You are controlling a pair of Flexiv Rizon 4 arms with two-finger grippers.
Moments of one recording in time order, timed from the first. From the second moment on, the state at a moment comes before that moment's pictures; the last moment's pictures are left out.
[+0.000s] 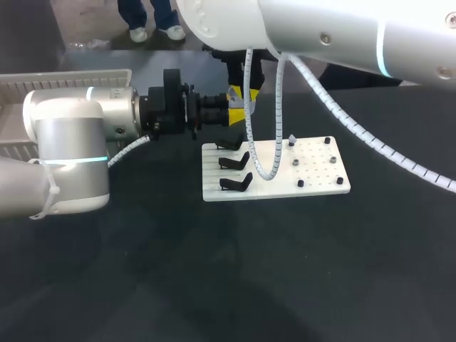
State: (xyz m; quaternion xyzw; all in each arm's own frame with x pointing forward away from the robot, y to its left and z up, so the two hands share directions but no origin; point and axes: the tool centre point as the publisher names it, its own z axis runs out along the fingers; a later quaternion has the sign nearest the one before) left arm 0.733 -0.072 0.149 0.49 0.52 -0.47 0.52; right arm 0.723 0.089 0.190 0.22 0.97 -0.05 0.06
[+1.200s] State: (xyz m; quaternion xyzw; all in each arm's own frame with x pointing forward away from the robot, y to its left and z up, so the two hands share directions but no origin) left arm 0.733 -0.071 0.150 0.49 0.52 -0.47 0.52; right arm 0.724 0.101 0.206 0.14 0.99 -0.05 0.08
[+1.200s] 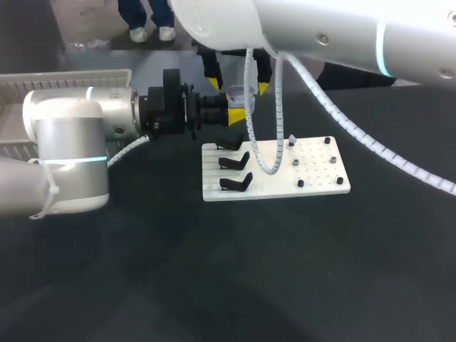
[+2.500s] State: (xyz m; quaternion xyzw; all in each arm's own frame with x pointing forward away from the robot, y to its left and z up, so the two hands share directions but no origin) left arm 0.733 -0.071 0.150 0.49 0.52 -0.47 0.52; right arm 0.710 -0.015 0.112 0.13 0.97 0.06 0.21
